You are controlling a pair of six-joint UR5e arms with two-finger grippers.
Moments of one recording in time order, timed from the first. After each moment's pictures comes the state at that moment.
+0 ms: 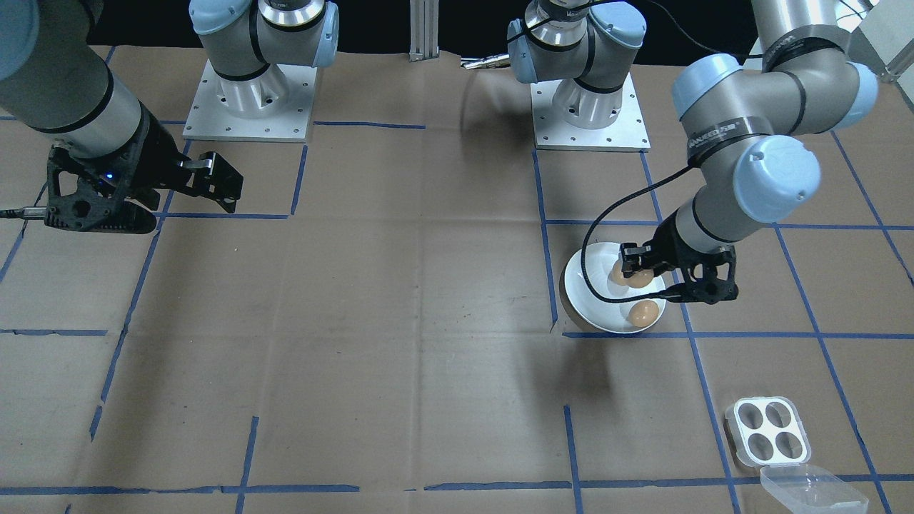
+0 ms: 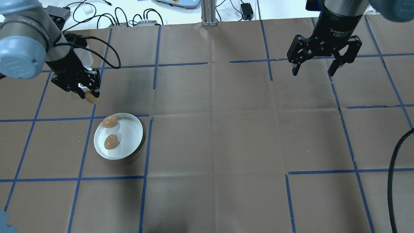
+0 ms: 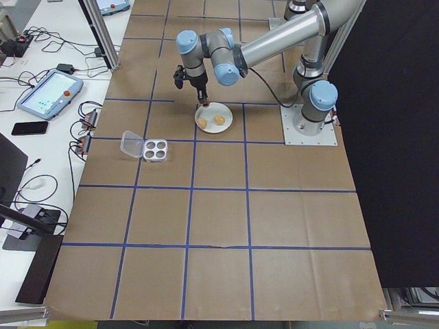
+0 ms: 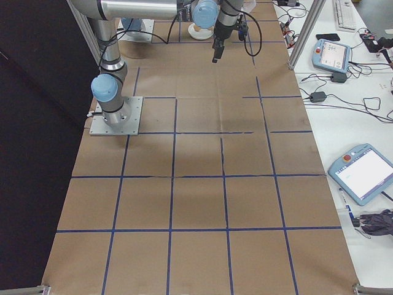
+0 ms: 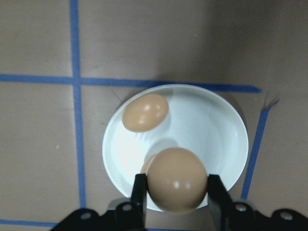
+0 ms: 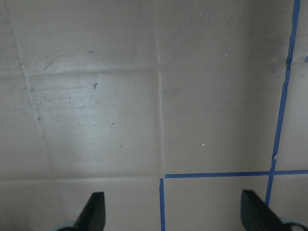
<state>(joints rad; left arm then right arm) -1.36 -1.76 -1.89 -1.26 1.58 0.15 1.51 -1.42 1.43 -1.38 -1.54 -0.02</state>
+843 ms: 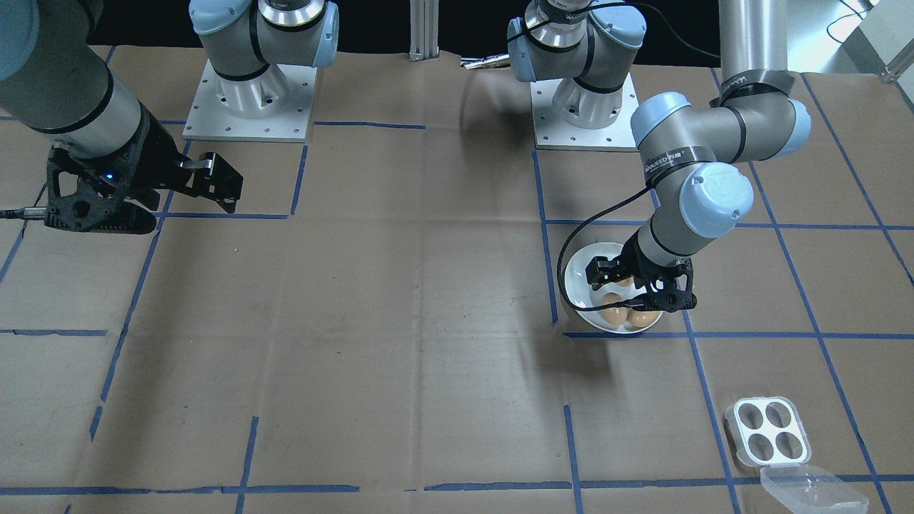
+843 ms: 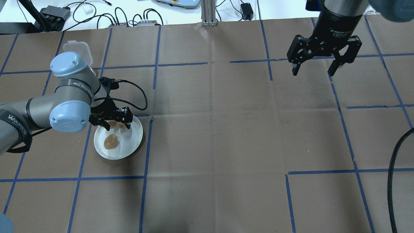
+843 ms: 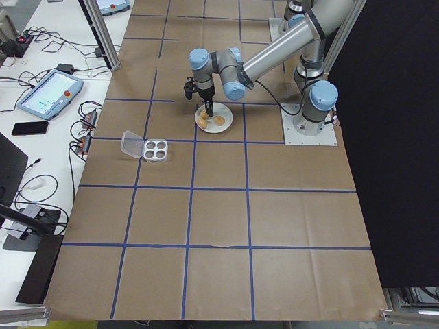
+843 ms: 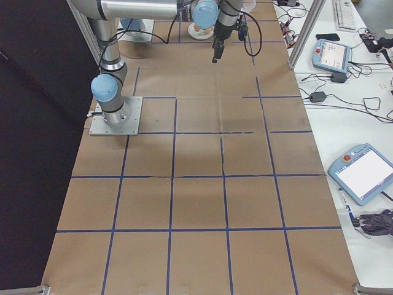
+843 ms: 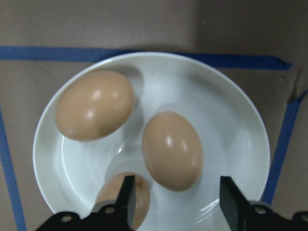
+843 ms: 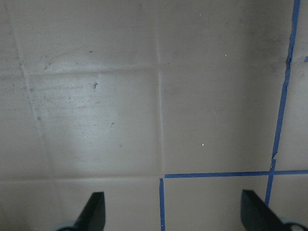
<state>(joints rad) -1.38 -1.80 -2.00 -1.03 1.58 0.14 1.51 -1.43 1.43 -1.38 -1.54 -0.02</state>
